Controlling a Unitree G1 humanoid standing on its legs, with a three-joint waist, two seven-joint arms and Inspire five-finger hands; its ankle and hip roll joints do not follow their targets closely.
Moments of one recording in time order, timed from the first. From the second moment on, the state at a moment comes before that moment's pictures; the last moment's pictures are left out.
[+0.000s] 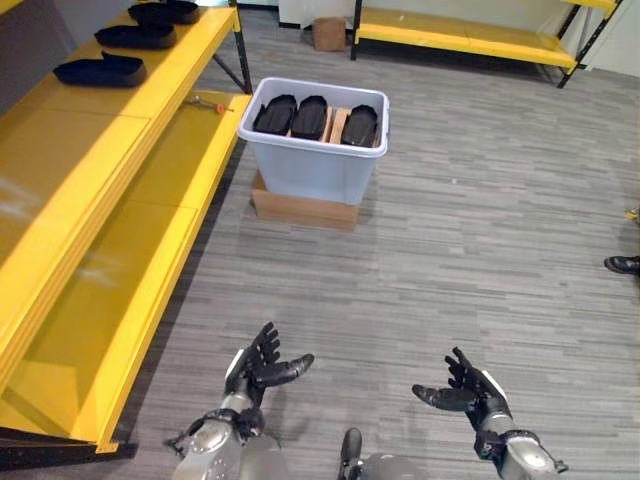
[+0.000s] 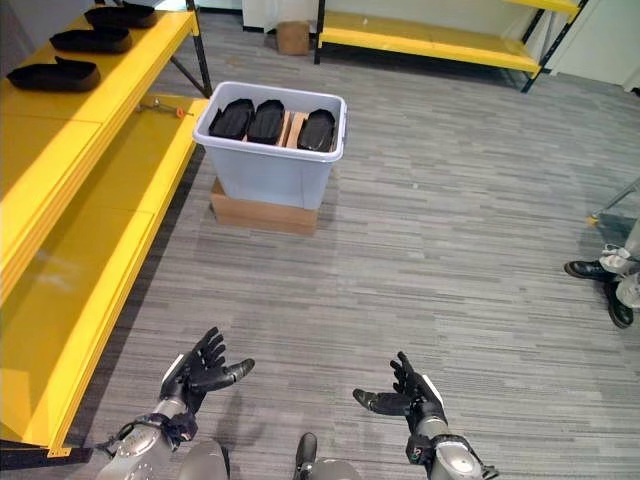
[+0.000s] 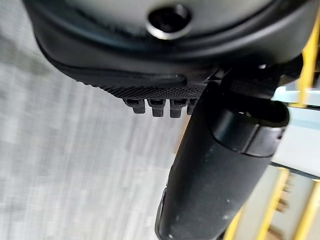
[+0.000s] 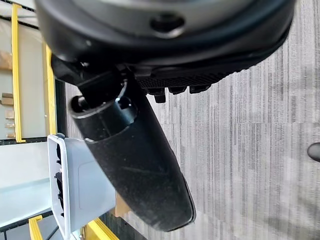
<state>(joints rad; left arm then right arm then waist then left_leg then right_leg) 0.17 0.35 -0.21 0.36 -0.58 -0.07 -0.01 0.18 -0.40 0.17 0.40 0.51 -0.07 0.04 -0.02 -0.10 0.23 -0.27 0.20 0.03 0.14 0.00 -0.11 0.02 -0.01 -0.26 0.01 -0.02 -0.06</state>
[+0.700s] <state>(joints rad) 0.18 0.45 -0.20 0.32 -0.57 -0.07 0.00 0.14 -0.33 0.21 0.39 0.46 -0.07 0.09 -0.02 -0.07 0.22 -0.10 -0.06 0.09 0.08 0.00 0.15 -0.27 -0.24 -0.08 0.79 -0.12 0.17</state>
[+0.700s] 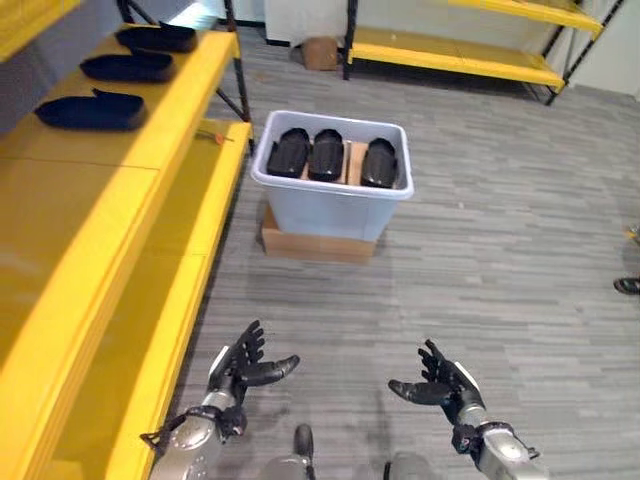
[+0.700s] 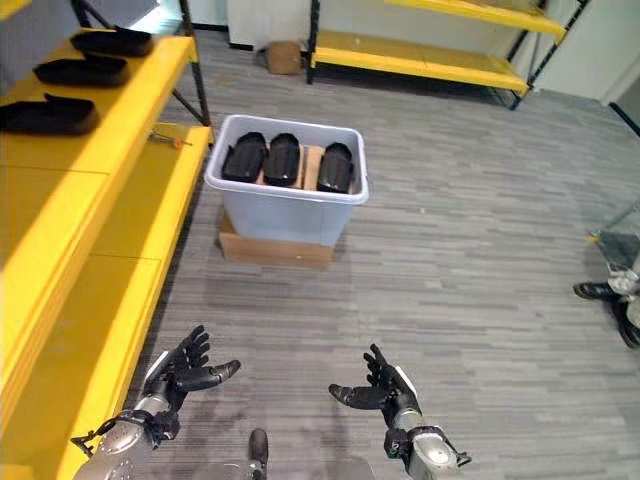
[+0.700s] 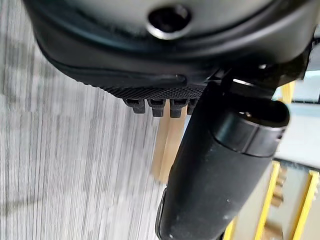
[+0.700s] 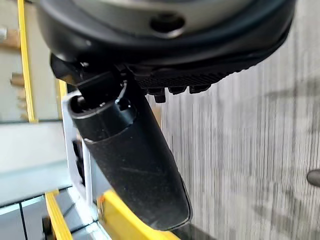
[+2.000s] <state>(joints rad) 0.16 0.40 -0.23 0.31 -0.58 -0.07 -0.01 0.19 -0.38 0.22 0.40 0.47 -0.06 0.06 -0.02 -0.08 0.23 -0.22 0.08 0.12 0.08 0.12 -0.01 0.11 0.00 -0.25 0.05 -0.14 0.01</state>
